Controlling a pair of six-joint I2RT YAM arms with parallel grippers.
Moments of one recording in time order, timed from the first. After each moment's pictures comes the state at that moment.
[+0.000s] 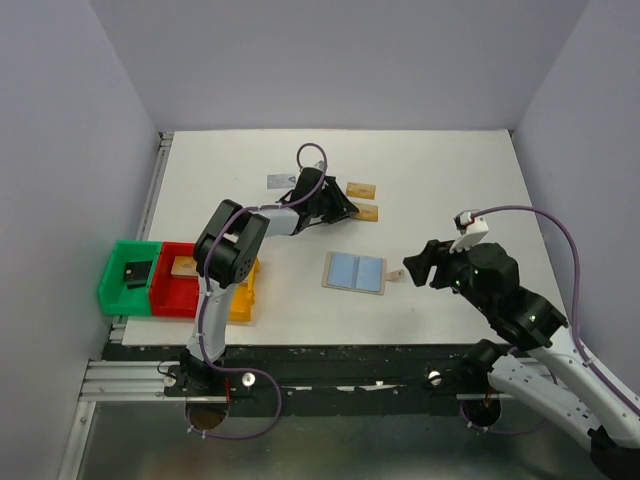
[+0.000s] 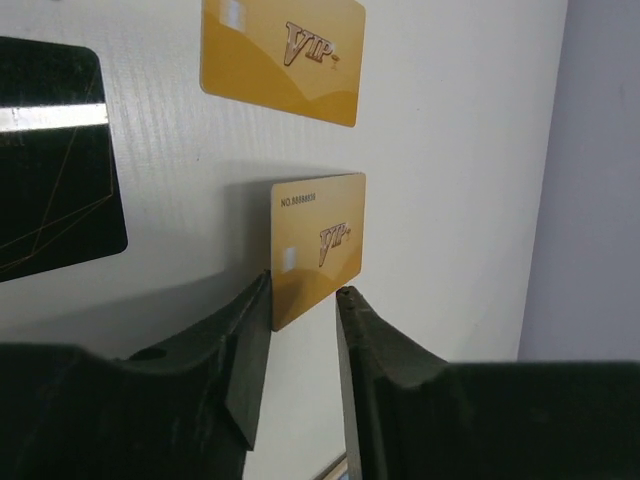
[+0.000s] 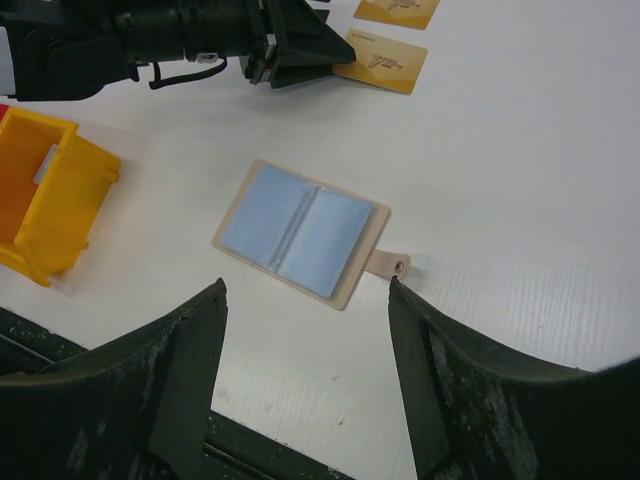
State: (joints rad) left arm -0.51 2.18 1.35 0.30 0.33 -0.97; right arm 0.69 0.59 0.71 -0.52 0.22 0.40
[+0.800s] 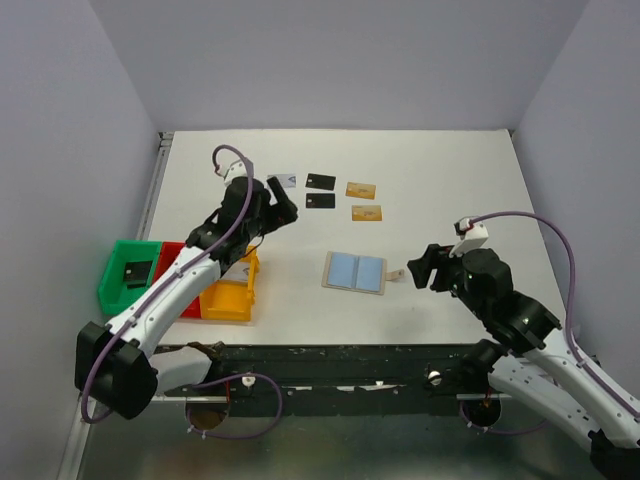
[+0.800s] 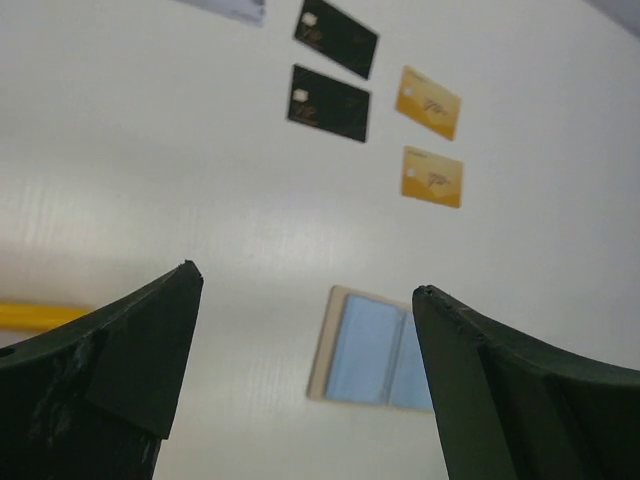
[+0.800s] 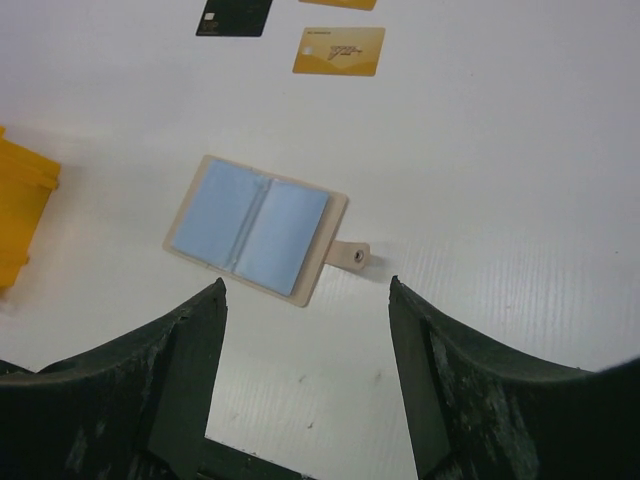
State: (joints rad) left arm -0.48 1.25 1.01 -0.27 -0.14 -0.73; right arm 0.69 0.56 0.64 -0.51 0.30 0.41
